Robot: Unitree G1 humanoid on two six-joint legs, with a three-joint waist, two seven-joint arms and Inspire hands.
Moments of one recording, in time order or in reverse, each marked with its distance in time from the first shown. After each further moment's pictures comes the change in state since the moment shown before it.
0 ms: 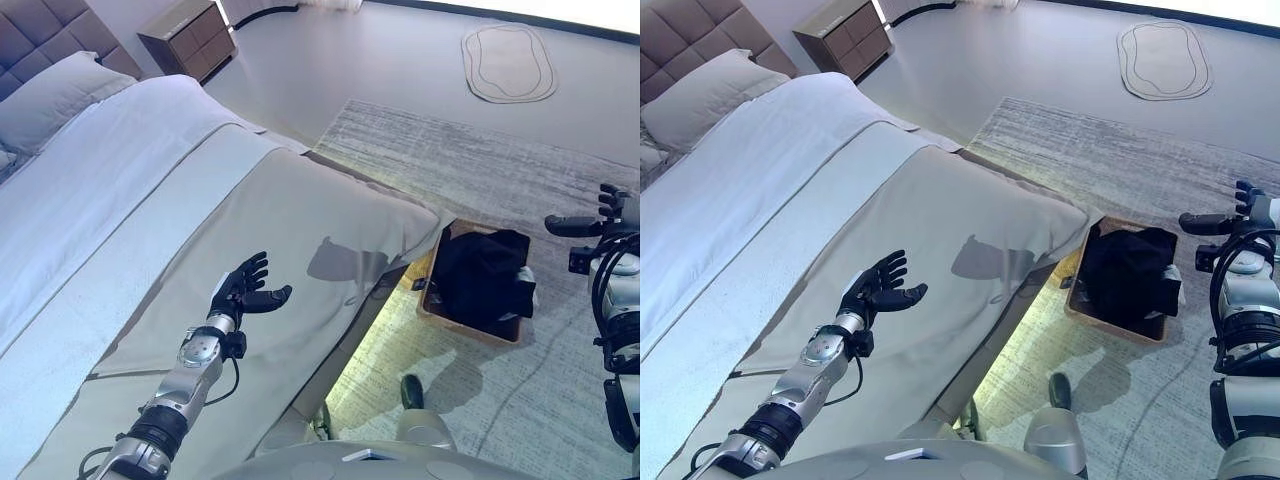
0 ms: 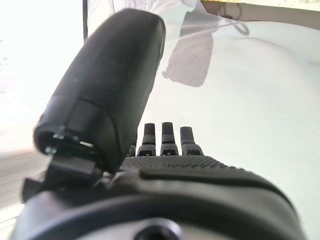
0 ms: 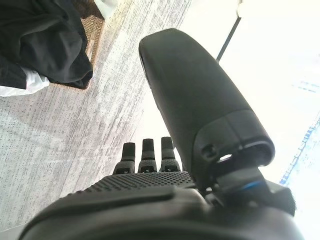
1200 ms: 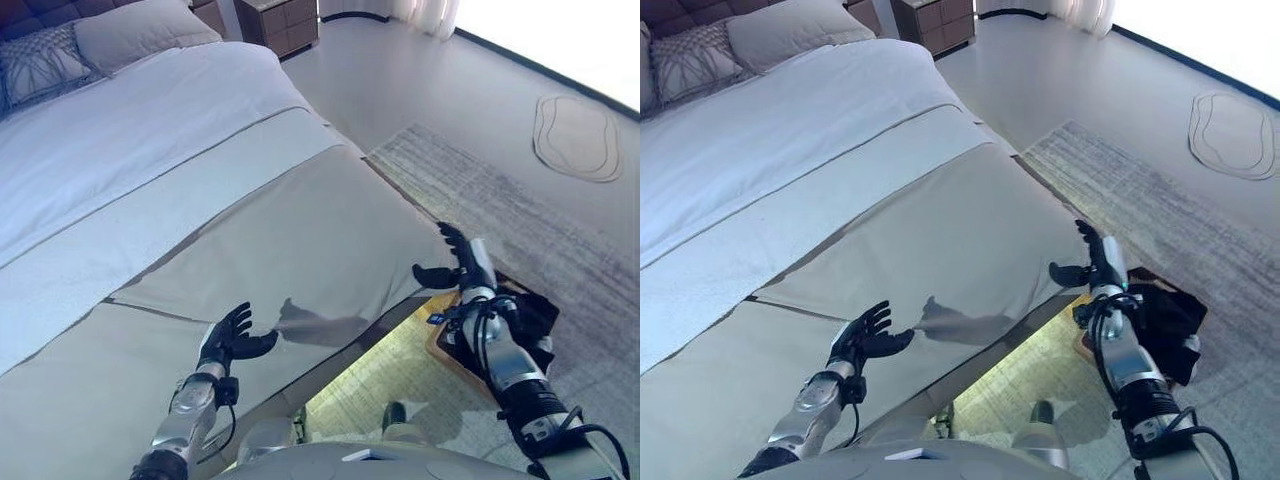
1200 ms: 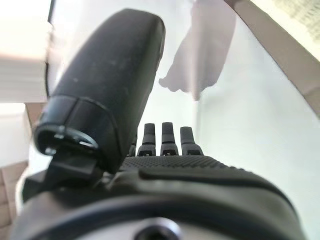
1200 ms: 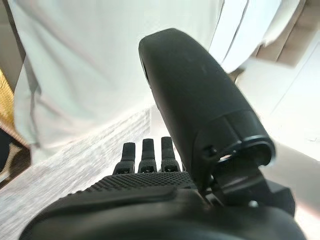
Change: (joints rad) left arm 0.180 -0.073 0.110 0.110 0.098 0.028 -0.003; right arm 0.369 0.451 0.193 -0.388 -0.416 -0.149 -0.012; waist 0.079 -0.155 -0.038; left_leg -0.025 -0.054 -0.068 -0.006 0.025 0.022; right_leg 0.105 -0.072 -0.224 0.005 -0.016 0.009
